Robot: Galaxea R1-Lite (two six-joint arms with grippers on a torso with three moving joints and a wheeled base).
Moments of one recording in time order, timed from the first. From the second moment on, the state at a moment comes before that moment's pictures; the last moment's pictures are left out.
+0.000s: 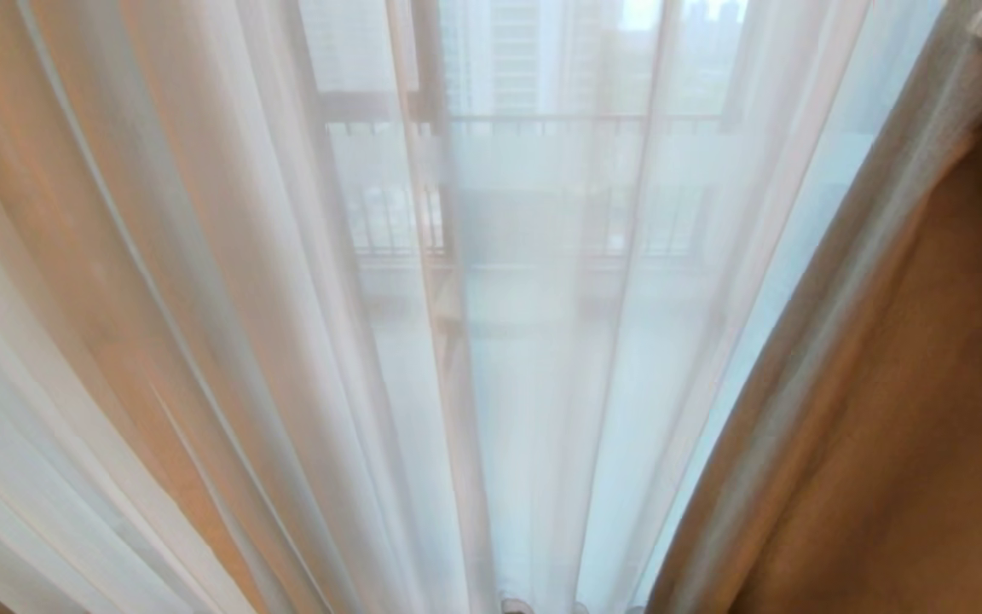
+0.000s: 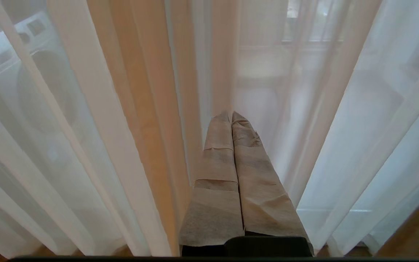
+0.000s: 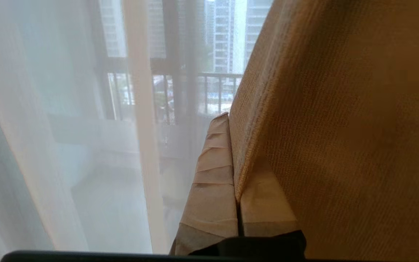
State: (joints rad) left arm 0.00 0.00 0.00 -0.01 0.00 0.00; right arm 0.14 1.34 -1.09 -0.60 0.03 0.01
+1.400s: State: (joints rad) left arm 0.00 0.00 0.00 -0.01 0.00 0.00; right arm 0.62 1.49 -1.16 -0.68 -0.25 -0.17
